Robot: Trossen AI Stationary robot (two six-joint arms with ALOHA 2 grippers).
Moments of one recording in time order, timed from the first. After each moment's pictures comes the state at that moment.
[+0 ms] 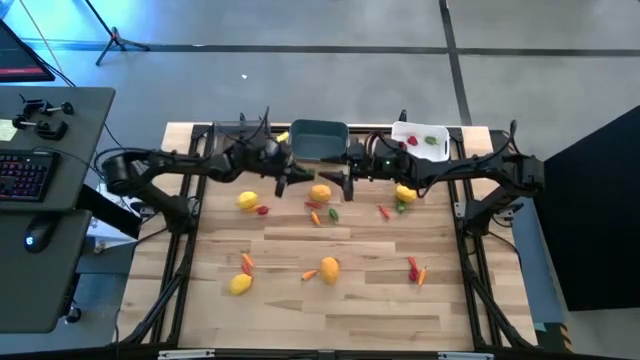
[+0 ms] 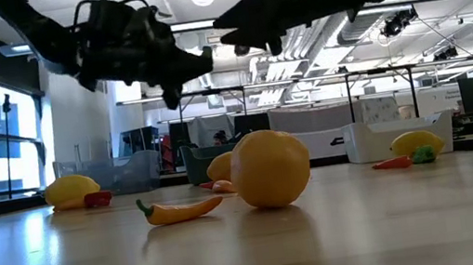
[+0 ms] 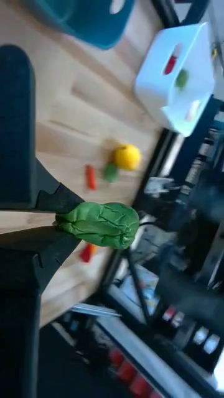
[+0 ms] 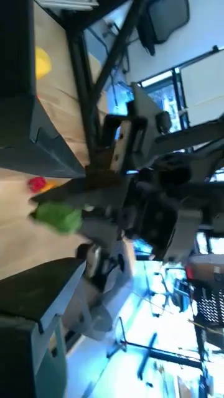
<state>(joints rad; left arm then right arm) 0.47 1.49 0.65 0.61 0.59 -0.31 -0.25 1.54 0.88 0.55 -0.15 0.10</state>
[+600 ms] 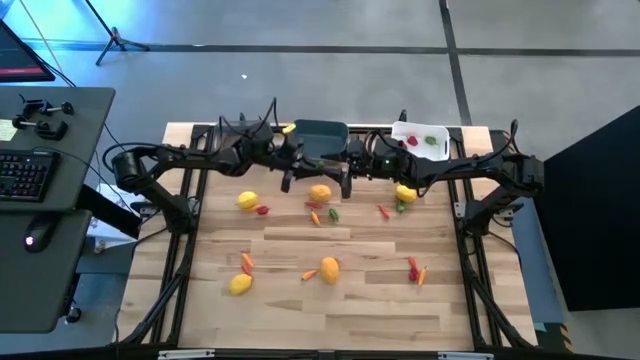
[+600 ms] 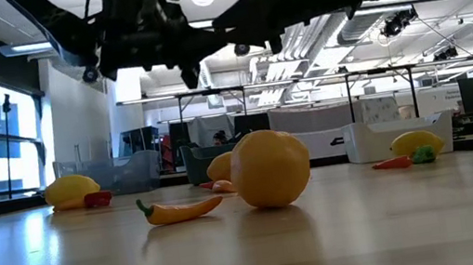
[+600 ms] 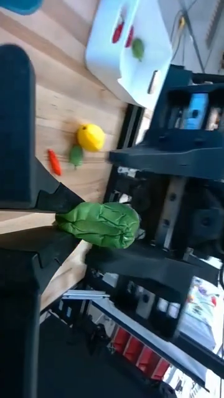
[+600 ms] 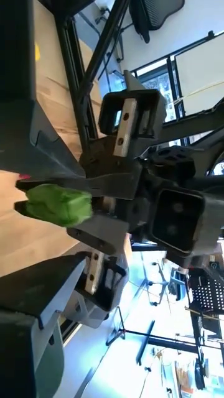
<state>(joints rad) 0.46 1.56 0.79 0.66 0.66 -0.27 -0.25 1.54 0.90 0.54 -0.11 0.11</state>
